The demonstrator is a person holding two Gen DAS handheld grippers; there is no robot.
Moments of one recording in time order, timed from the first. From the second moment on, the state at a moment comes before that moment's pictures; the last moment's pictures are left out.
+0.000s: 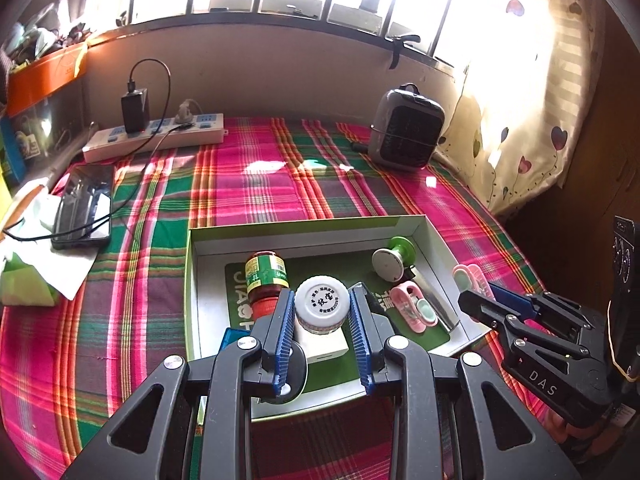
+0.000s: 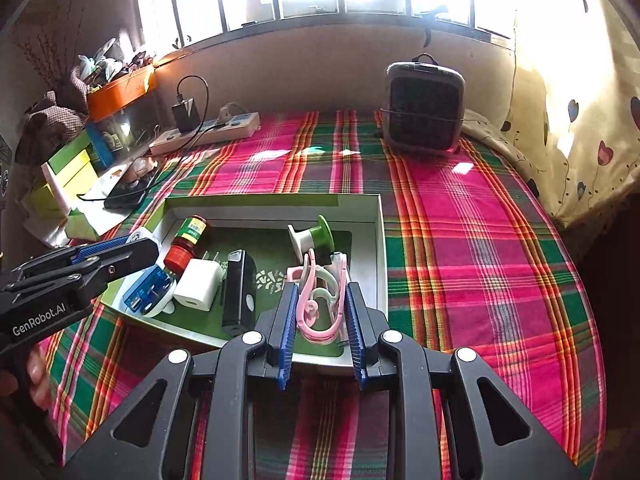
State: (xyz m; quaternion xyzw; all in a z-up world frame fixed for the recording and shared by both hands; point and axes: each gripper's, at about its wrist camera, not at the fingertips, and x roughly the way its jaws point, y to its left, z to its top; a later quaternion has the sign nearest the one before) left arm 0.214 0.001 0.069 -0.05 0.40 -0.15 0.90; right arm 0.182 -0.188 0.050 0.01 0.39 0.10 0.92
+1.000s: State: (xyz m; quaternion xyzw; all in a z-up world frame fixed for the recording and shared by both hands) left arm 0.269 -0.019 0.045 -0.03 0.43 -0.15 0.89; right arm 0.209 -0.185 0.024 -0.02 0.41 0.10 0.91
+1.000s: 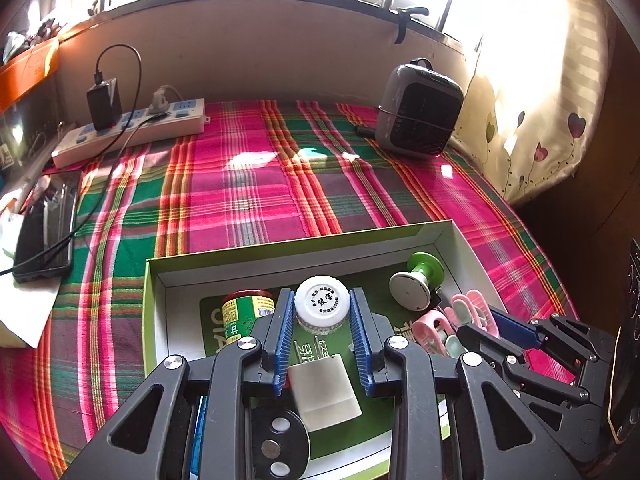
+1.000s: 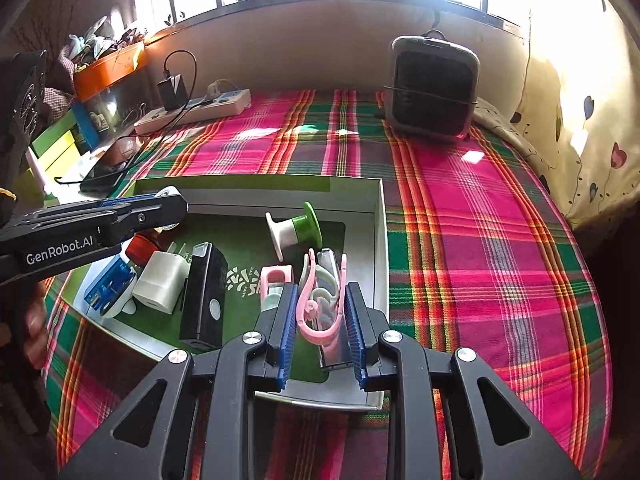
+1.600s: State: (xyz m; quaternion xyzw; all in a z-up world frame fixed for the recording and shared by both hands) left arm 0.281 -0.032 0.029 -0.01 0.44 -0.15 0.88; right arm 0.210 -0.185 0.019 -0.02 0.41 0.10 0.91
